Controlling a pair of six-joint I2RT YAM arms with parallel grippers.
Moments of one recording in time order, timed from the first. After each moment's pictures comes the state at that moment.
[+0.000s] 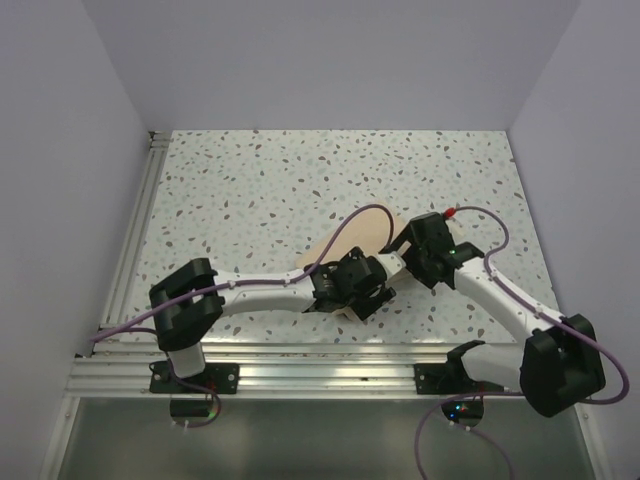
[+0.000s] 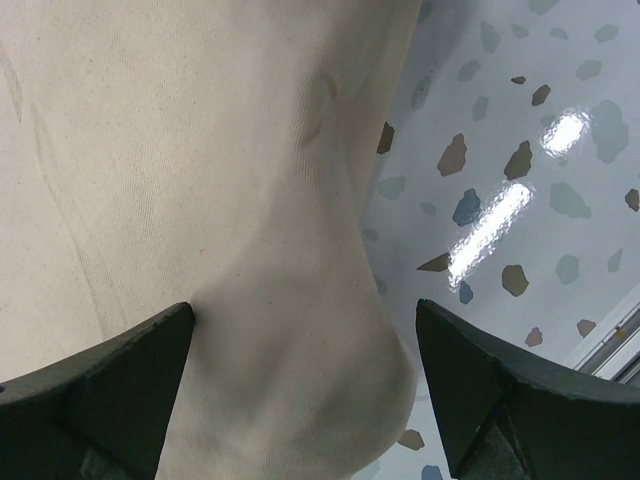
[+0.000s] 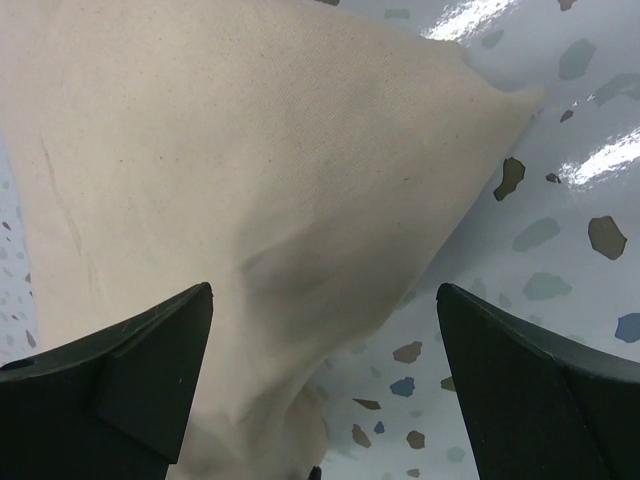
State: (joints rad) left arm -1.20 1.76 1.17 -0.29 -0.33 -0.13; right arm 0.40 1.19 0.73 -0.52 0.21 1.05
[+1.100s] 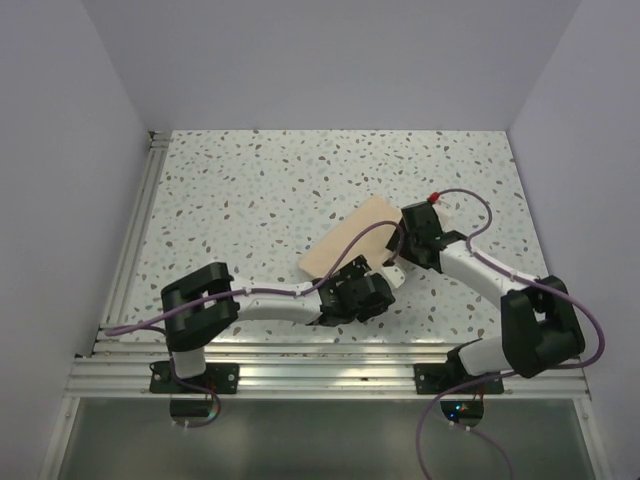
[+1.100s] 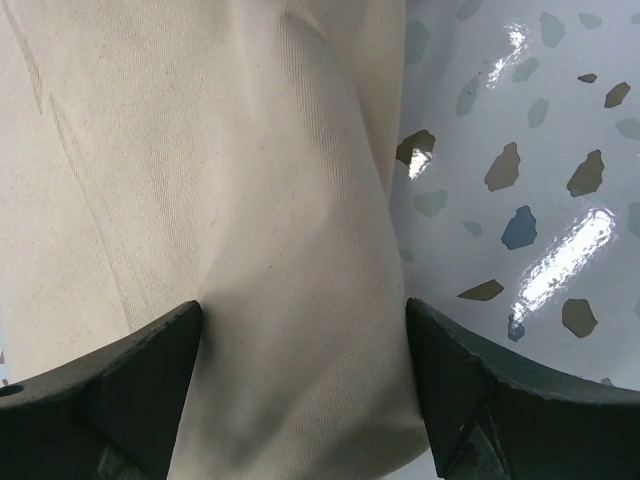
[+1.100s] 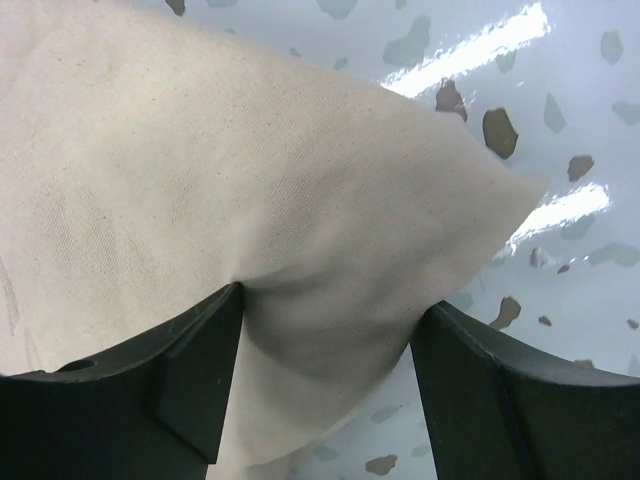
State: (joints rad) left arm -1.25 1.82 1.13 -0.17 -0.51 -0.07; right arm 0.38 1.42 0.81 -0.37 0.30 0.84
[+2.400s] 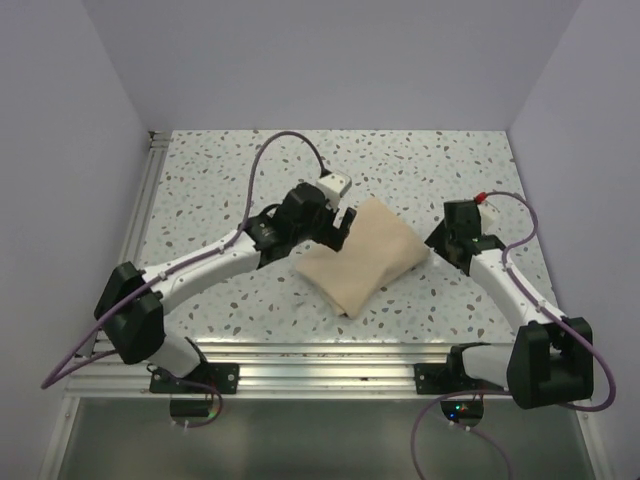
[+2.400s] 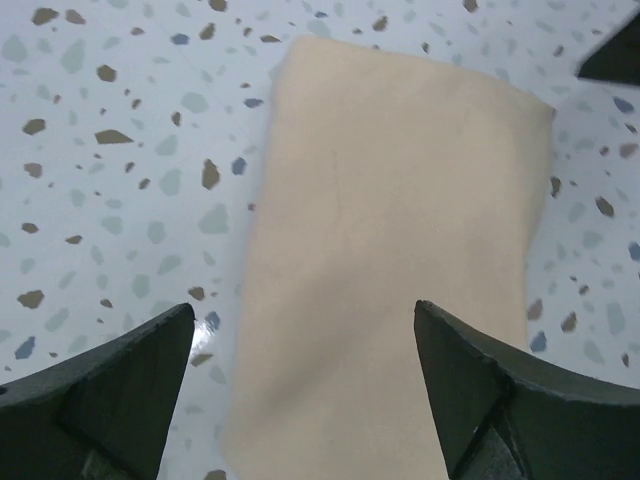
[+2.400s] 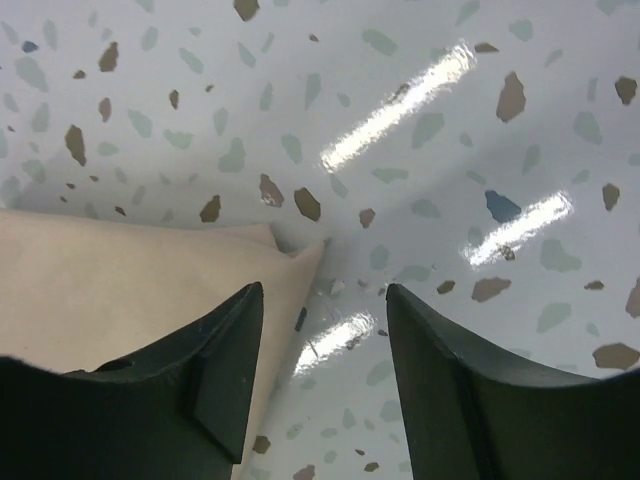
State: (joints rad) left arm -0.89 1.48 1.13 -0.21 -0.17 -0.14; right arm 0.14 1.22 0.77 -0.43 0.33 0.74
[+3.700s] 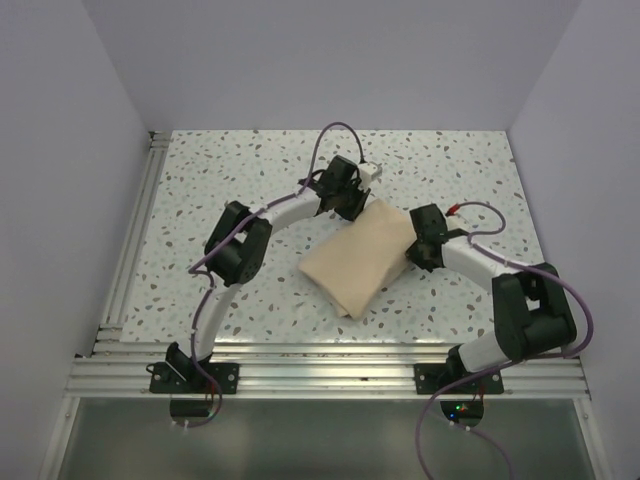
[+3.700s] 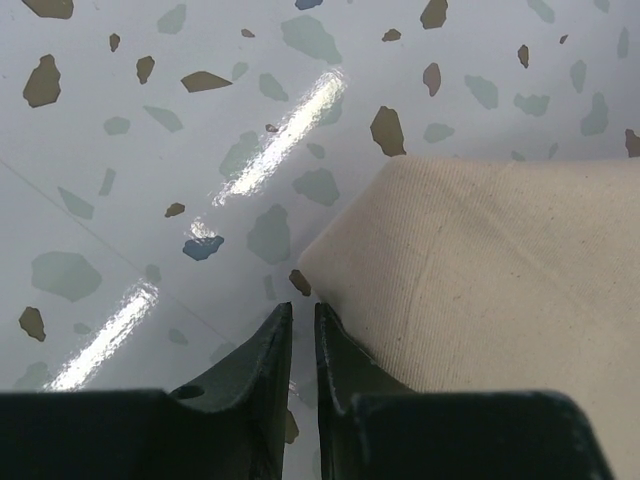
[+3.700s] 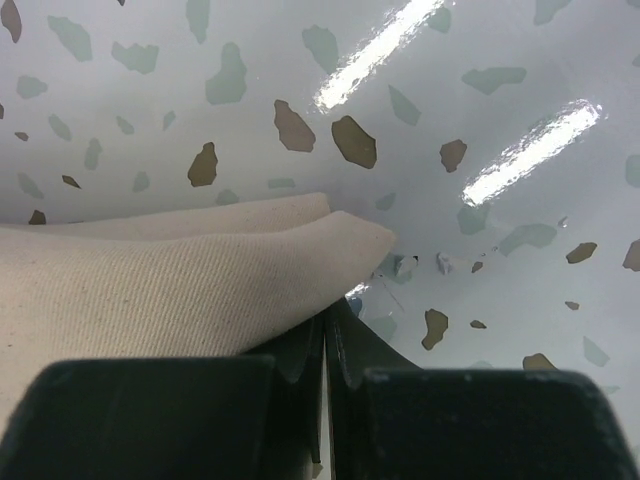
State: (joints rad) left arm -0.66 2.36 1.88 -0.31 0.26 -0.03; right arm 0.29 1.48 0.78 -0.40 0.33 1.01
